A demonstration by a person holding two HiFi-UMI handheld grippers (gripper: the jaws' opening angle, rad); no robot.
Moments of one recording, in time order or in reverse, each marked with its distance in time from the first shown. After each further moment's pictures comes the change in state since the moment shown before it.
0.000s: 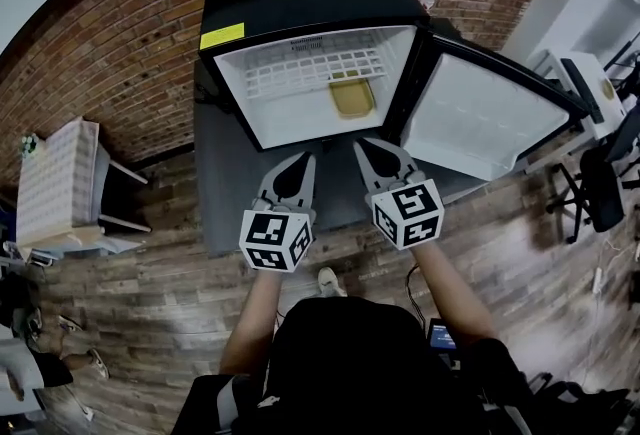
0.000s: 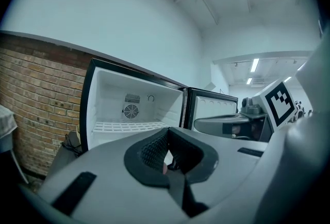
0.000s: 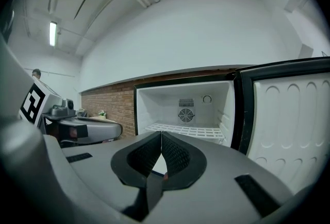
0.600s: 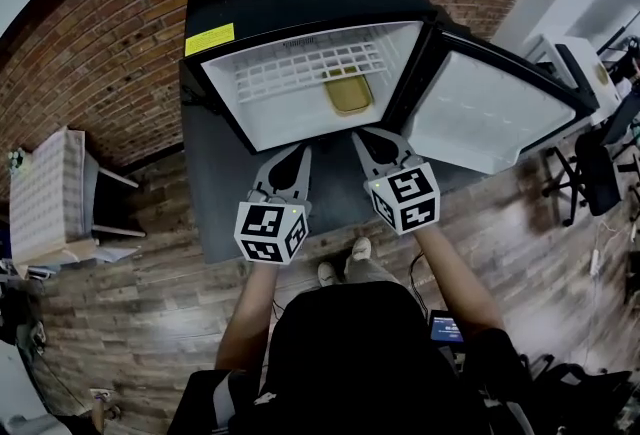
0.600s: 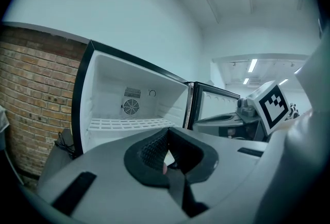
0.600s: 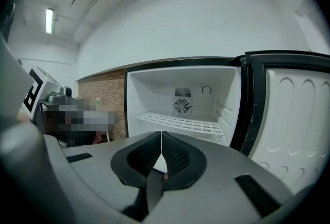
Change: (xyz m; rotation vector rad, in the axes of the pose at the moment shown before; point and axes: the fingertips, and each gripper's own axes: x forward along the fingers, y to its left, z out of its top) left arm 0.035 0.034 -0.013 -0.015 0.035 -0.051; right arm 0.047 -0.025 -0.023 -0.061 0.115 -0.036
